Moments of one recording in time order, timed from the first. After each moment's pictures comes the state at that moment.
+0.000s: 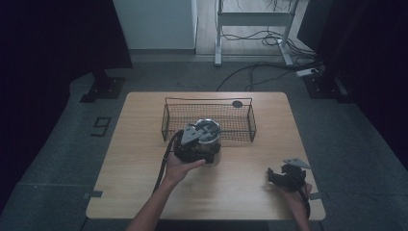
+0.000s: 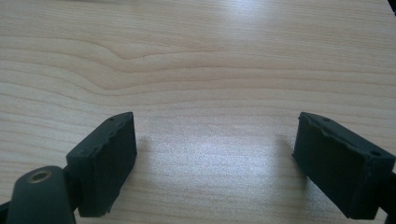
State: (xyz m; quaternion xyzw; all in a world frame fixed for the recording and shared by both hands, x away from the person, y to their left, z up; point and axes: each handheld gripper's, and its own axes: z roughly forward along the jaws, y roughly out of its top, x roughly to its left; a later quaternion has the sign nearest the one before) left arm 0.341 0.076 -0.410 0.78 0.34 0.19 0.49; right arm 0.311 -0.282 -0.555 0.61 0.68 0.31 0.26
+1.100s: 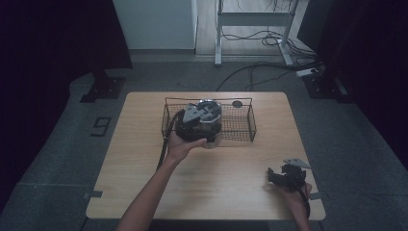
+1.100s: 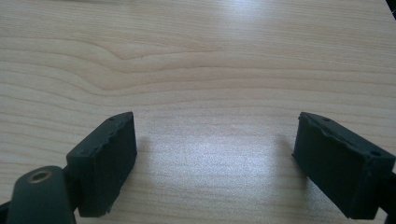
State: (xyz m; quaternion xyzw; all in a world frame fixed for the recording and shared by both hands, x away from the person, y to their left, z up) left arm 0.388 0.073 -0.381 0.77 0.34 0.22 0.50; right arm 0.311 -0.282 -0.555 0.61 0.68 0.30 0.26
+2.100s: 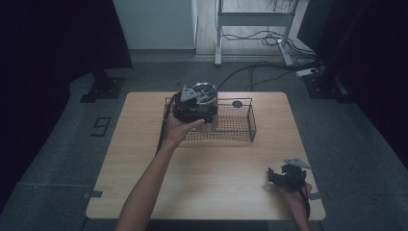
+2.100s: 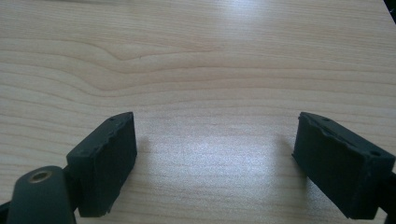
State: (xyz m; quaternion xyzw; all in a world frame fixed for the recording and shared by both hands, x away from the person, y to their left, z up) left arm 0.433 0.079 -0.357 0.76 0.36 0.22 0.50; right arm 0.311 -0.282 -0.556 0.61 0.68 0.30 0.27
